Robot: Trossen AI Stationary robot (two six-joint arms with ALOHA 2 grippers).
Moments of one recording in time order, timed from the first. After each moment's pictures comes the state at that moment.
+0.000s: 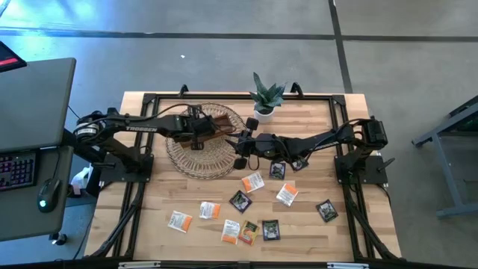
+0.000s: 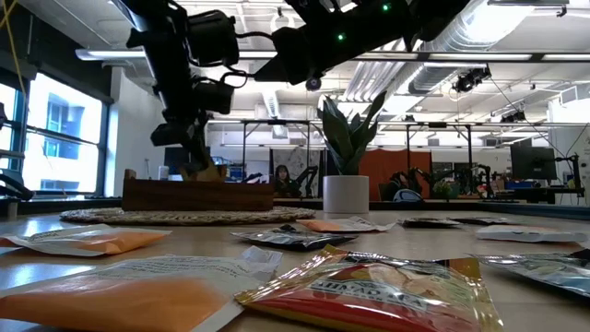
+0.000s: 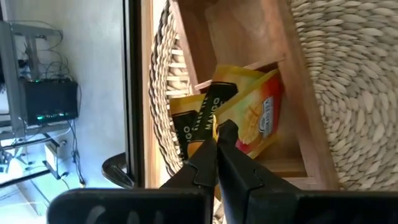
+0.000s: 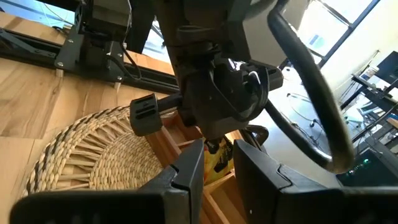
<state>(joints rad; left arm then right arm) 0.25 1.44 0.92 -0.61 -0.59 0.40 0.03 1.76 1.06 0.50 0.43 -0.34</state>
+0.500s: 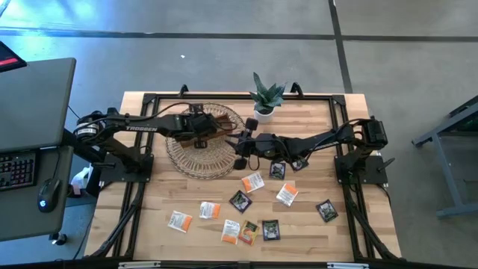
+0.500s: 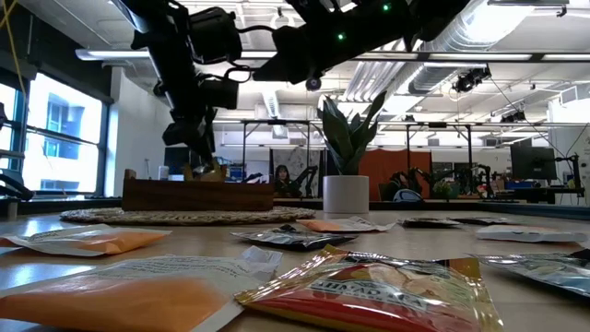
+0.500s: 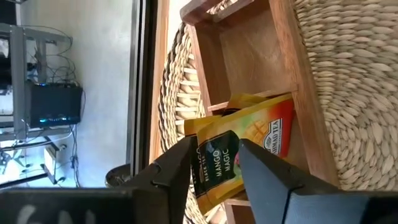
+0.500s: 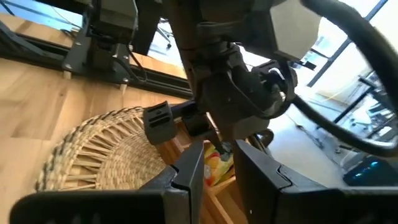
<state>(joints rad) 0.26 1.44 0.92 -0.53 -0.59 0.39 0.03 1.76 1.06 0.50 0.40 -0.33</state>
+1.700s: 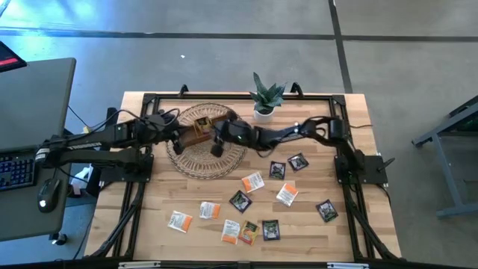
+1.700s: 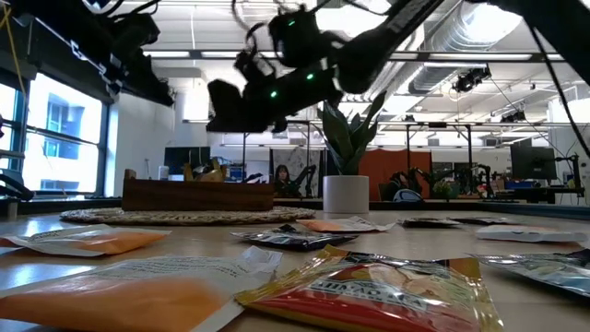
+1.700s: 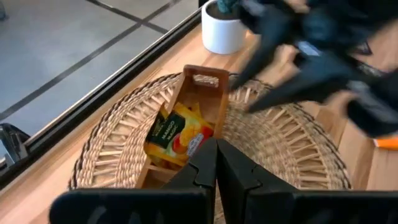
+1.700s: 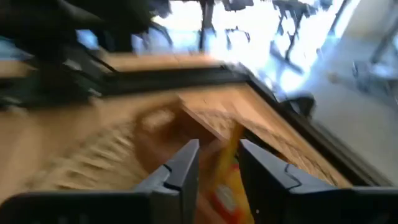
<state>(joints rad) 0.23 0.65 0.58 -0.49 -0.32 -0.18 -0.15 2.16 1.43 0.48 0.24 -0.02</state>
